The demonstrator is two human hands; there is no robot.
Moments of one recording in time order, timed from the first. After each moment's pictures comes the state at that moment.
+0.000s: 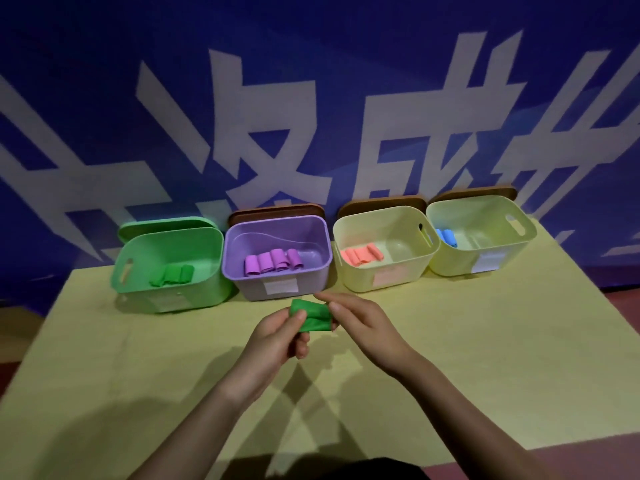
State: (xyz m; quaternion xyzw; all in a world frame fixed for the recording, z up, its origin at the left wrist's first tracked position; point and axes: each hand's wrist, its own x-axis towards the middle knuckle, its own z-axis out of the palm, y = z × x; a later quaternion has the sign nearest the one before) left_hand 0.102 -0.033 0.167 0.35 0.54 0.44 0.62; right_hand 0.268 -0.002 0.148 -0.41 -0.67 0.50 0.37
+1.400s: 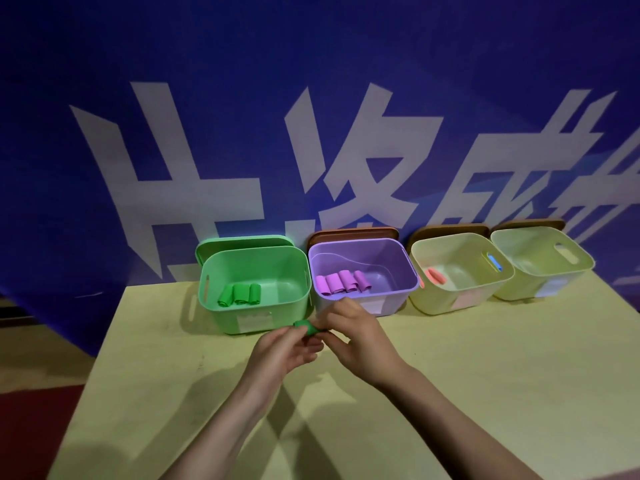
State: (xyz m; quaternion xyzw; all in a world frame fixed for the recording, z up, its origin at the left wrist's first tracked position) left_hand -0.124 -0.027 0.145 0.29 0.50 0.50 0.65; right_hand 0.033 0.009 0.133 -0.38 -0.84 0.14 0.35
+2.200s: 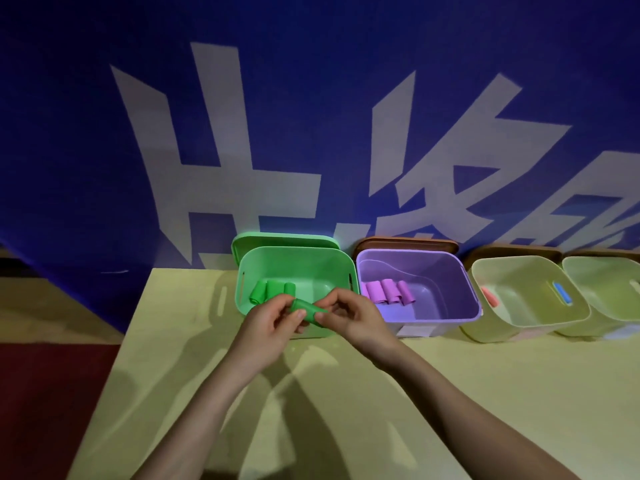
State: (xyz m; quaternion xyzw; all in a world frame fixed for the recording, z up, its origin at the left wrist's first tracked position) left_hand -0.236 0.052 0.119 0.55 0.58 0.41 0.44; right_hand -0.064 0.088 0.137 -0.48 -0.61 0.55 0.29
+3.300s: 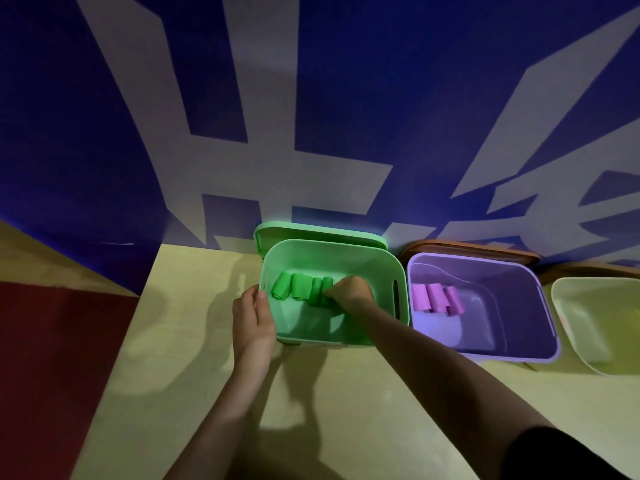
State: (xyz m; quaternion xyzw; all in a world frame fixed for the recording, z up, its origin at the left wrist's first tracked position) left_hand -0.284 0.116 0.003 0.30 0.79 0.43 0.32; right_hand -0.138 0.243 -0.030 -0.73 -0.53 0.43 -0.04
